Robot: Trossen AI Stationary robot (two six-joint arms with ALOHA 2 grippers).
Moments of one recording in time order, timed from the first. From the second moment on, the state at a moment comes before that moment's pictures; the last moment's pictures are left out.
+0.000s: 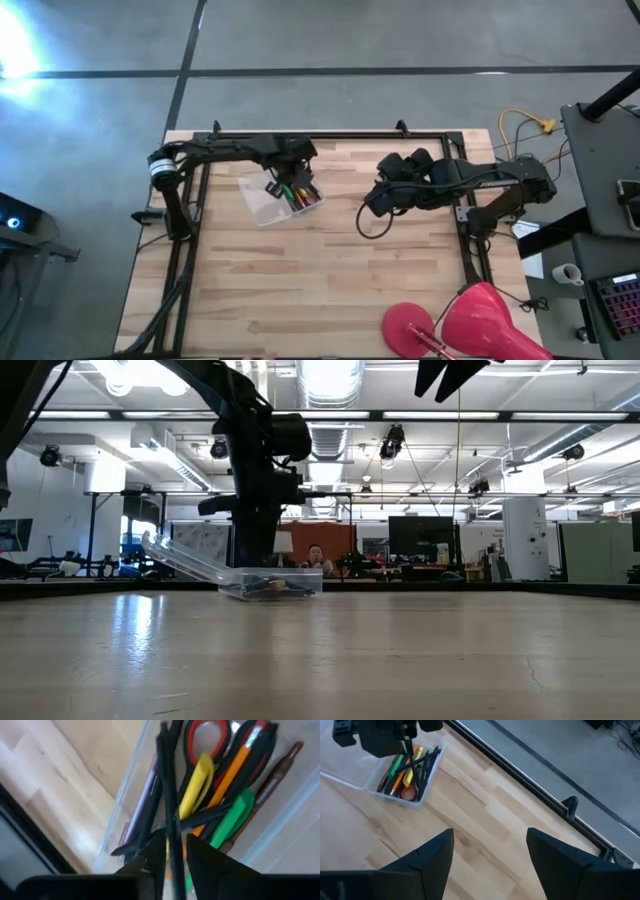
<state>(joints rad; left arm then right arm) 0.40 1.78 1.35 -0.81 -0.11 1.08 0.16 1.52 1.66 -1.38 0.71 0.86</state>
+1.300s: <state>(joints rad) 0.05 0.76 0.64 -0.80 -0.34 -1.22 -0.35 2.05 1.59 -0.58 -0.01 0.75</state>
